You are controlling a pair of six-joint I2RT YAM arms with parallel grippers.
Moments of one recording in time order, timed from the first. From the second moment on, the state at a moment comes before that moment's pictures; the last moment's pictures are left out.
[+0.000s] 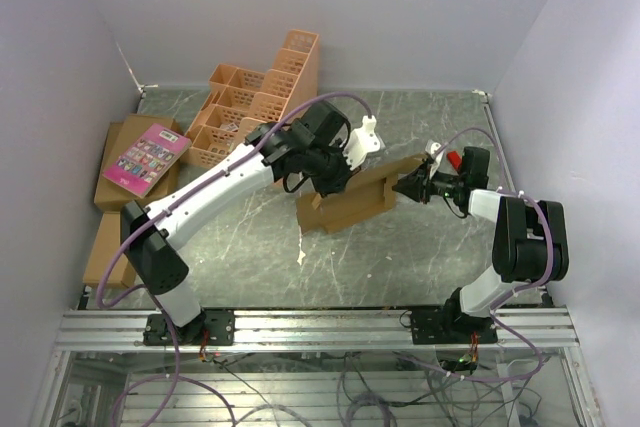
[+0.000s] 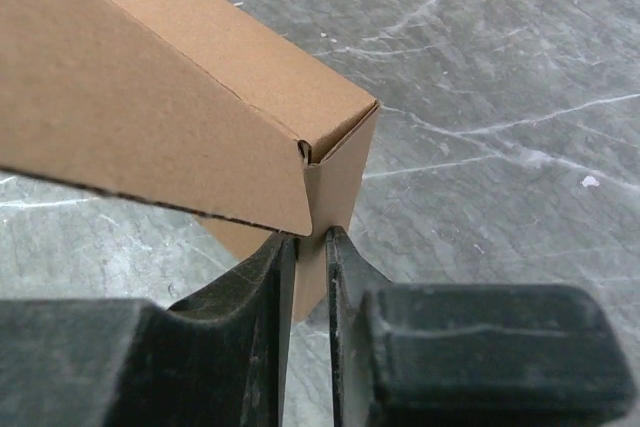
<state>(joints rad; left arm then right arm) -0.89 1.67 1.72 -0.91 0.27 0.27 -0.11 1.62 0.68 0.25 -1.20 -0.59</state>
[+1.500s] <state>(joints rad) -0.69 0.93 0.97 -0.34 0.15 -0.31 -0.06 1.79 1.30 -1.02 -0.56 -0.83</state>
